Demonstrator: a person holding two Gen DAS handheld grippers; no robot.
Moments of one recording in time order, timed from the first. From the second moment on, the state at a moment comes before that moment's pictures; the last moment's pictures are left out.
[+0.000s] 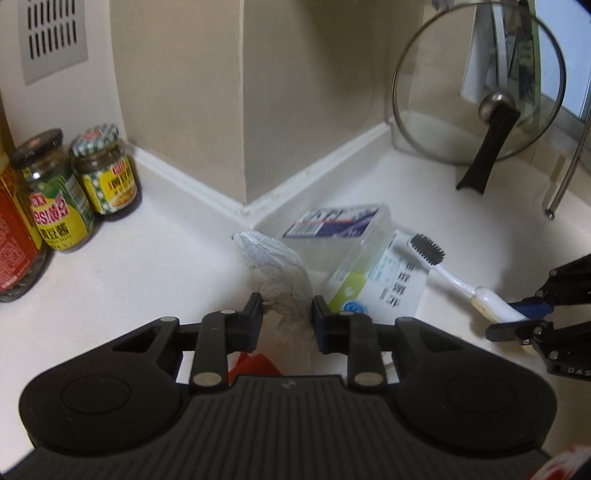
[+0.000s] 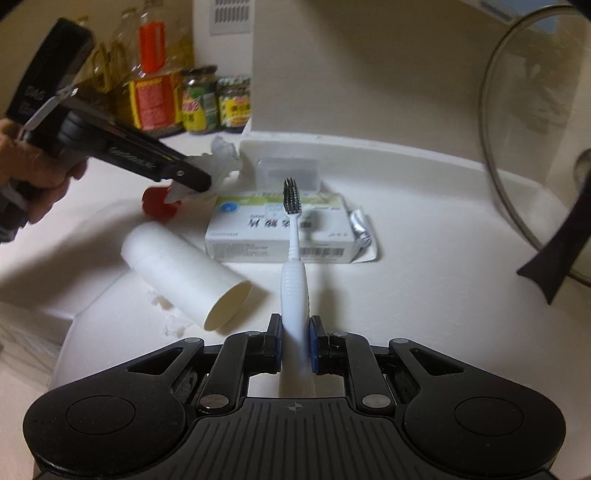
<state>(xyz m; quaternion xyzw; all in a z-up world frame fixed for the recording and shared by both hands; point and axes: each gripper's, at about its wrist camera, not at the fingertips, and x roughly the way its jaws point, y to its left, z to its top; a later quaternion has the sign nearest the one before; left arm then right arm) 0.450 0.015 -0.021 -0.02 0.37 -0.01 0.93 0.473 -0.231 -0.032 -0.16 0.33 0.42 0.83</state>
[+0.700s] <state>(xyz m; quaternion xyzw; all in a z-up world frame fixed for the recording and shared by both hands) 0.289 -0.002 0.030 -0.07 0.33 -0.05 0.94 0.344 -0.242 0.018 -0.03 0.36 0.32 0.88</state>
